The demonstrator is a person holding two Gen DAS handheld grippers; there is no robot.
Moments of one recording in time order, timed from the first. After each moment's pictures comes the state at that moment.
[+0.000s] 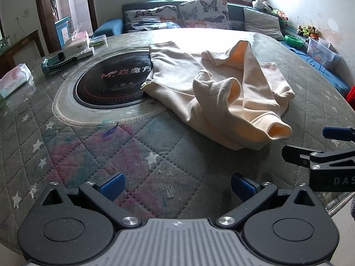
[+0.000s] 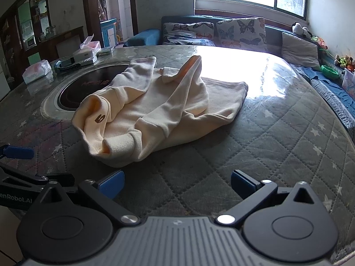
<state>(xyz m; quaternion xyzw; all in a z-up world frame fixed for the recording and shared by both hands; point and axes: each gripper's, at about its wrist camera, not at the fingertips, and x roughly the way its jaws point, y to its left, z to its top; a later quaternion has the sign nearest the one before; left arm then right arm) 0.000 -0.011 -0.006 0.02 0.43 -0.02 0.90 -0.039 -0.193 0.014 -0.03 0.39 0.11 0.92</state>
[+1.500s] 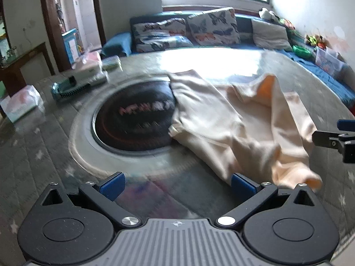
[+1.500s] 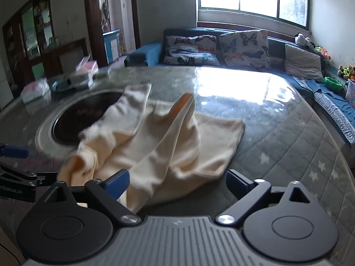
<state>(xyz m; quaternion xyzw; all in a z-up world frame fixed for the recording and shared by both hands) 0.051 0.023 0.032 0.03 0.39 0.00 0.92 0.021 -0.208 0.049 -0.02 0.35 0.12 0.93</state>
